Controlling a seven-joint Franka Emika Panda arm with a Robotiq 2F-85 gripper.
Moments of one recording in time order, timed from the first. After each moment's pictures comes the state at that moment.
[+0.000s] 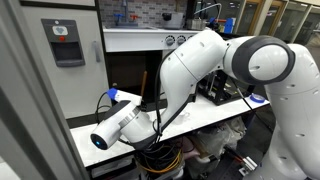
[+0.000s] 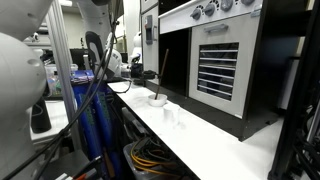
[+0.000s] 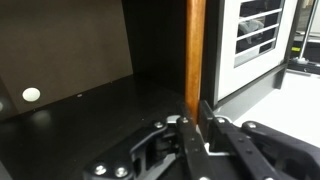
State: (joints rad) arm 0.48 0.61 0.33 -1.80 -1.51 1.48 -0.66
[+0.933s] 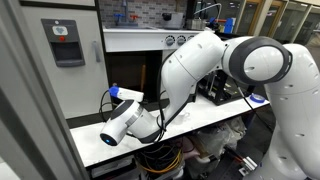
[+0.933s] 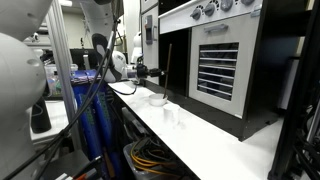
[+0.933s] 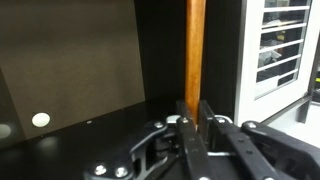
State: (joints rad) arm 0.47 0.61 0.27 -1.83 -1.66 1.47 -0.66
